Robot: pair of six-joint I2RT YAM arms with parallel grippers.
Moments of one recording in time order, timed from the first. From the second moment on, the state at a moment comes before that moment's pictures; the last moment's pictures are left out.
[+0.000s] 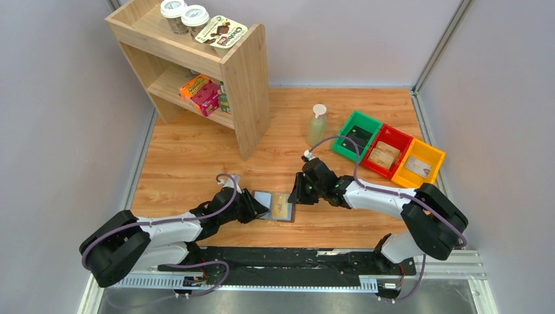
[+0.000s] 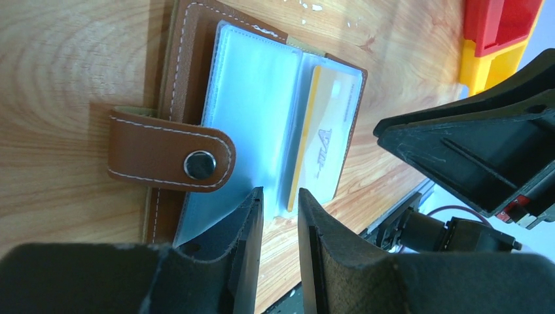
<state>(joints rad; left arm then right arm) -0.81 1.12 0.15 0.36 0.05 -1.22 0.83 1.45 0.69 -0.09 -0.12 0.83</state>
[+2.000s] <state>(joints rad) -0.80 1.22 0.13 0.57 0.03 -1.22 0.81 1.62 0.65 0.17 -0.23 0.94</state>
